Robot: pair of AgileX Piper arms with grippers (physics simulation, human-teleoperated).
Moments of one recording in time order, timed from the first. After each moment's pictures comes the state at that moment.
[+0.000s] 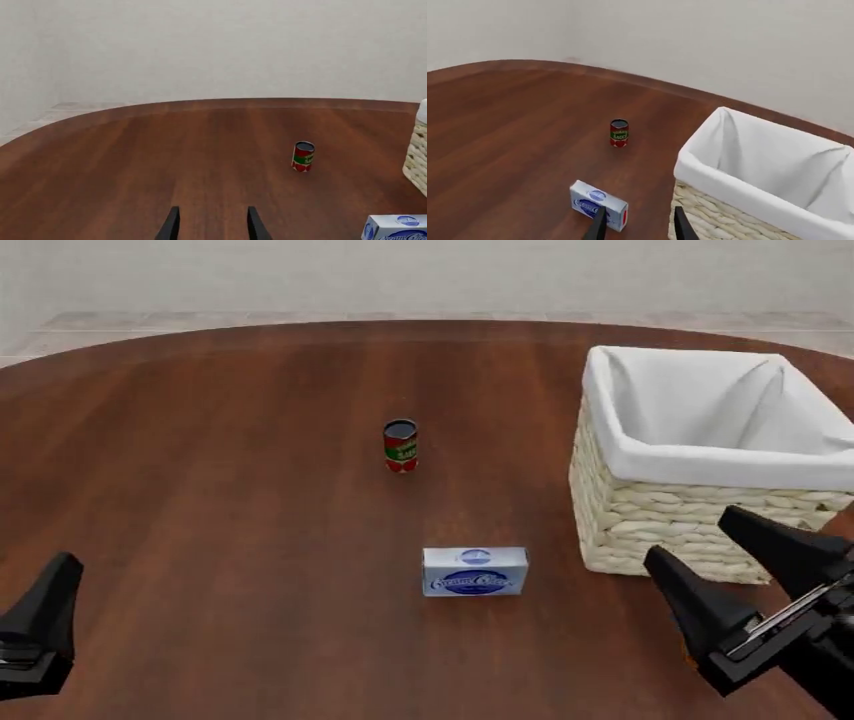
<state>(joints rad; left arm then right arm) 0.00 0.01 0.00 0.00 0.00 0.46 0.41 -0.11 -0.19 -0.08</state>
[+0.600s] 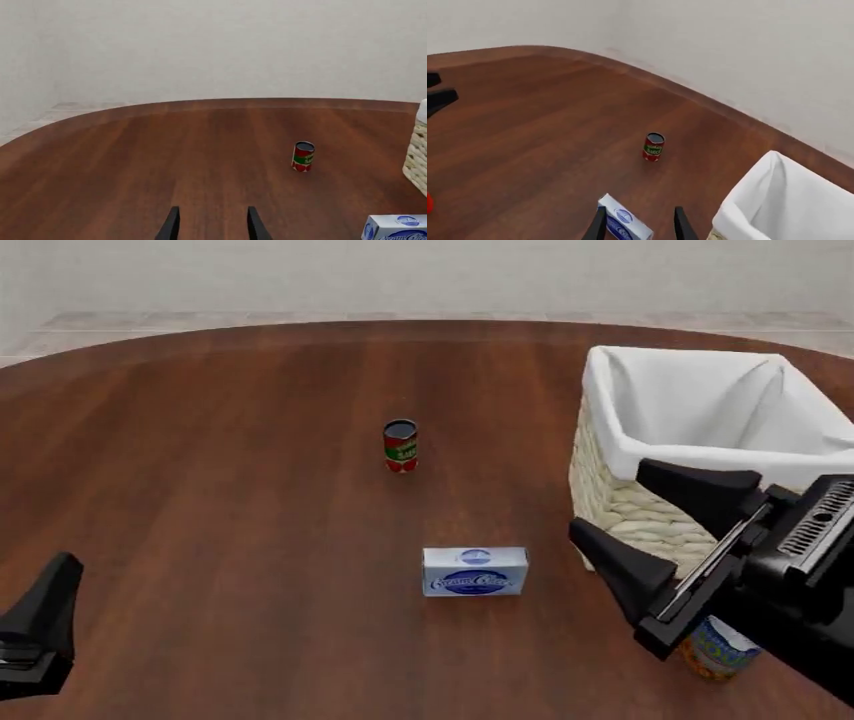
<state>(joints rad) 0.00 0.01 0.00 0.00 0.00 0.66 0.68 -0.29 -0.23 -0.19</state>
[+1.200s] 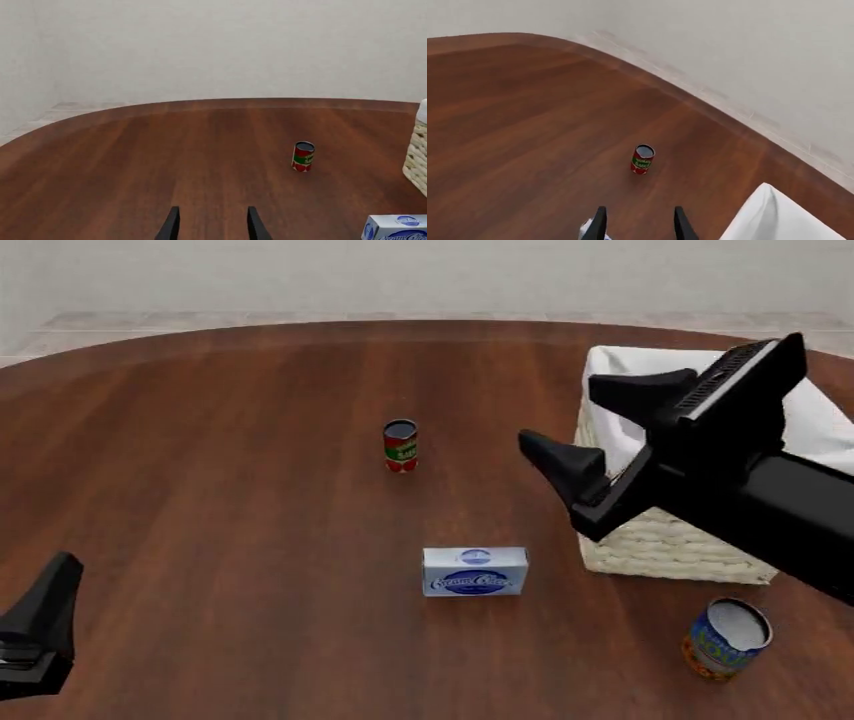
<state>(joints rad) 0.00 0.01 0.00 0.00 0.00 0.63 0.95 -0.59 -0.13 -0.25</state>
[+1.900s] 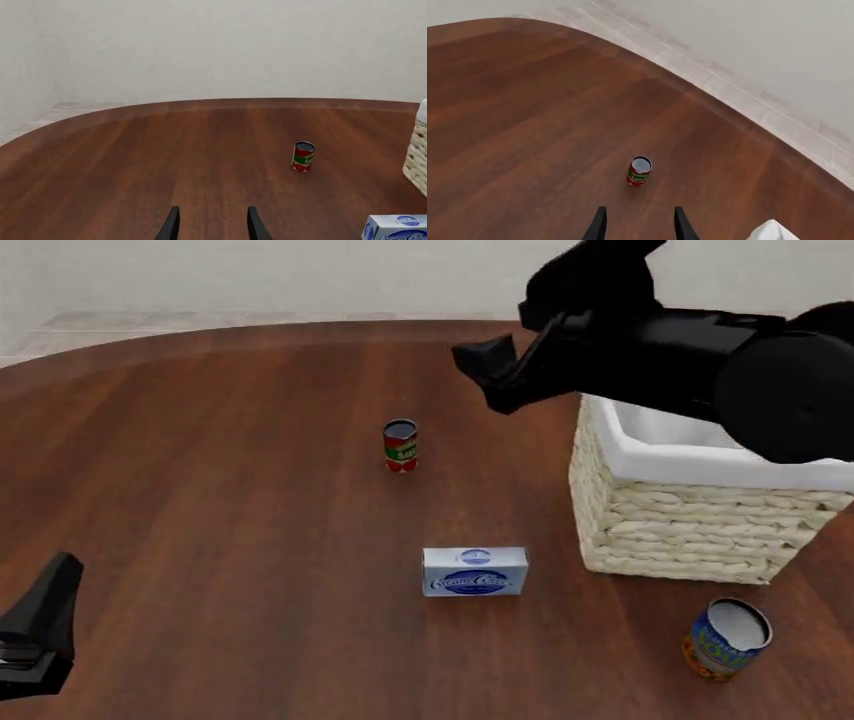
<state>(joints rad) 0.00 0.01 0.00 0.00 0.00 0.61 1.29 -1.04 0.10 -0.24</state>
